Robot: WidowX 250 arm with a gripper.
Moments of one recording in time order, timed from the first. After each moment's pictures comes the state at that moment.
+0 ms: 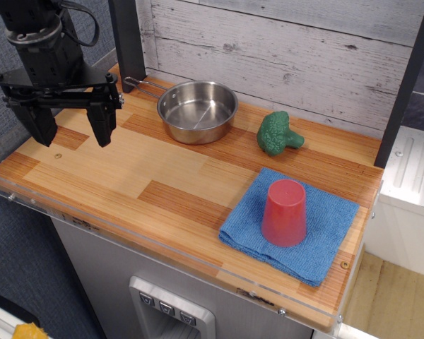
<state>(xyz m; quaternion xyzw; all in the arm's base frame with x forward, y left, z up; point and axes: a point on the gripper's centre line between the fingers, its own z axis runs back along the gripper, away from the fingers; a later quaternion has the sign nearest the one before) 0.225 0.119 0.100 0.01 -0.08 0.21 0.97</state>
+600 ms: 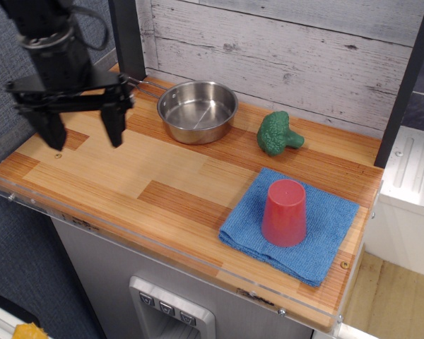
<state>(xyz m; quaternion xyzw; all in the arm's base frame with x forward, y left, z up) 0.235 0.110 0.096 -0.01 -0.07 0.26 0.96</state>
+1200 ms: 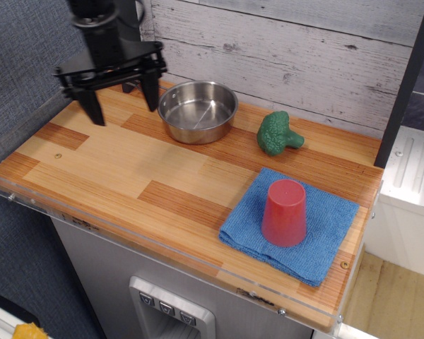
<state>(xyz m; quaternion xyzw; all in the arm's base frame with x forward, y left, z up) 0.296 0.115 0.084 -0.01 -0.09 0.40 0.91</state>
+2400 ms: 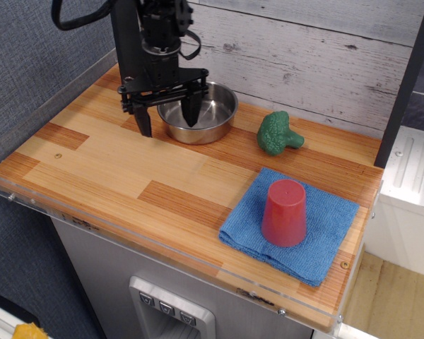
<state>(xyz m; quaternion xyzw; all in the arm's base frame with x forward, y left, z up) 0.352 0.113 0.024 0.03 -0.06 0.44 0.90</state>
